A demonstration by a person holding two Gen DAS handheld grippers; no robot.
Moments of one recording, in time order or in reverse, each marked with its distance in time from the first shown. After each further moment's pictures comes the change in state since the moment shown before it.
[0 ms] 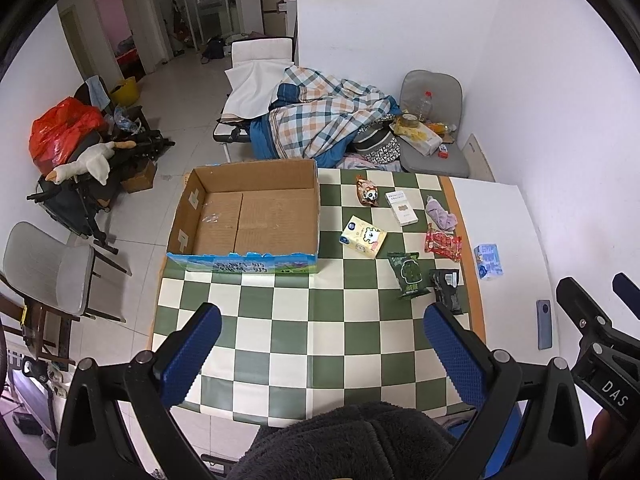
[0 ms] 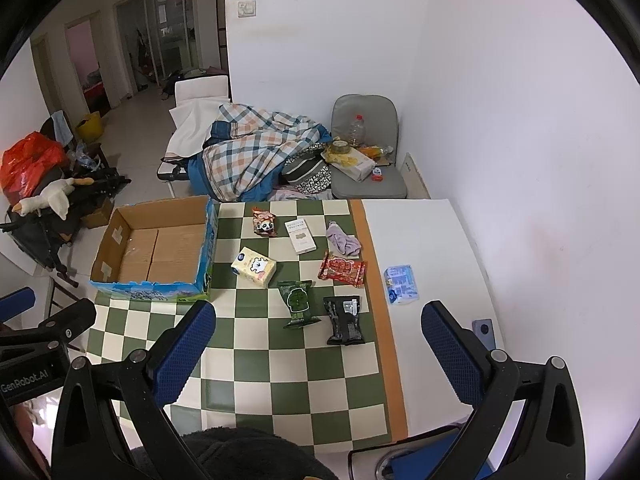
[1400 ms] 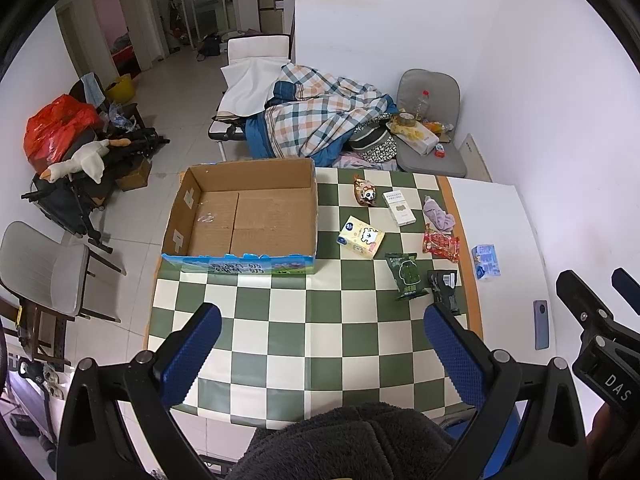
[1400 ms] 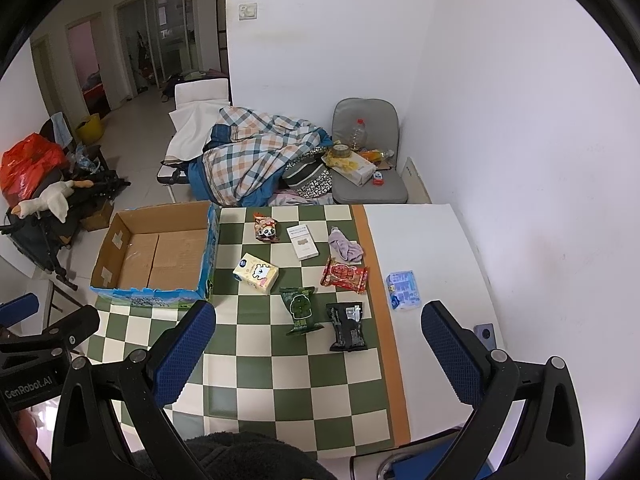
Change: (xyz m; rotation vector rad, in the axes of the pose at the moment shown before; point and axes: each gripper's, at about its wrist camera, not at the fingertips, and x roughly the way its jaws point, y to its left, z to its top) left arm 0.008 0.005 0.007 0.003 0.011 -0.018; right arm 0.006 0.012 0.006 -0.011 -0.018 -0.012
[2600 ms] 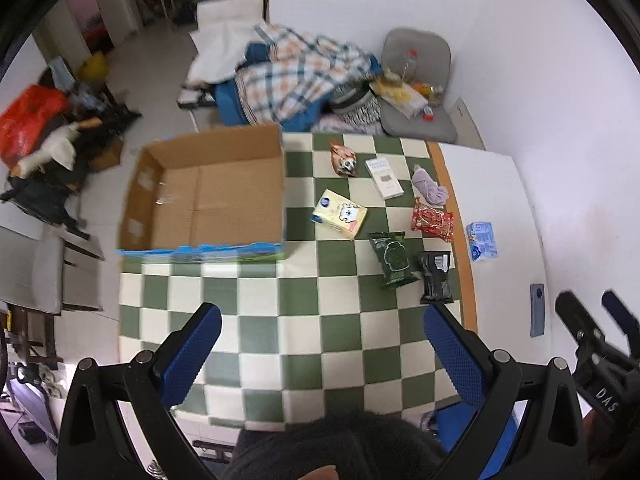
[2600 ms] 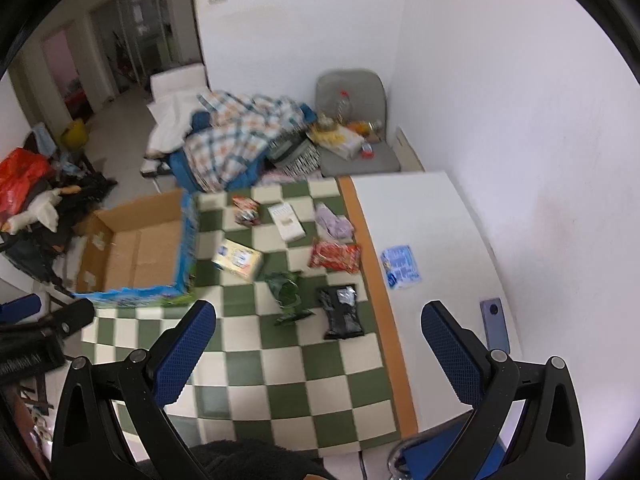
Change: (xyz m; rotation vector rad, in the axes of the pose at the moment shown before) left arm 0.110 -0.019 0.030 0.014 0.173 -0.068; right arm 0.057 -0.027 -0.008 0.082 0.099 -0.023
